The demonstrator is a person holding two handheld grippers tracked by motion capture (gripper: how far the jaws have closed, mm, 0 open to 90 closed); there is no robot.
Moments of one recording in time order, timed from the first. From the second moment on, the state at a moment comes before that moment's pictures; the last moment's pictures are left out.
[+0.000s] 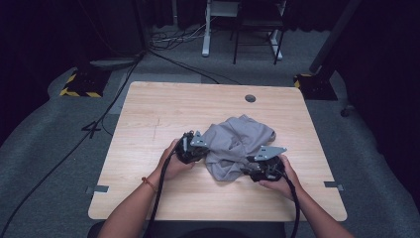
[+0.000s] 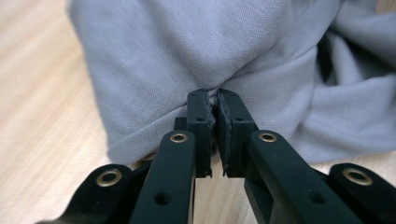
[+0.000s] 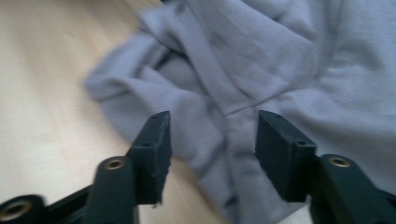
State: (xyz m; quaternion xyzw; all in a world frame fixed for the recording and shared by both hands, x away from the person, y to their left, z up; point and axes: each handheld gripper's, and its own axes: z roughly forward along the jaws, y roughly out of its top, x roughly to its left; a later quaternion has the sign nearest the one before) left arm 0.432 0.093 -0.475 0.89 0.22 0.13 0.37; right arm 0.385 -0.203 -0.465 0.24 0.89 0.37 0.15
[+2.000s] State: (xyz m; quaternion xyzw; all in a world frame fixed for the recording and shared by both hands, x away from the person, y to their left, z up) left arm 0.421 0.059 -0.406 0.90 0.16 0.15 0.38; right arm 0.473 -0.261 -0.414 0.38 0.82 0.33 0.28
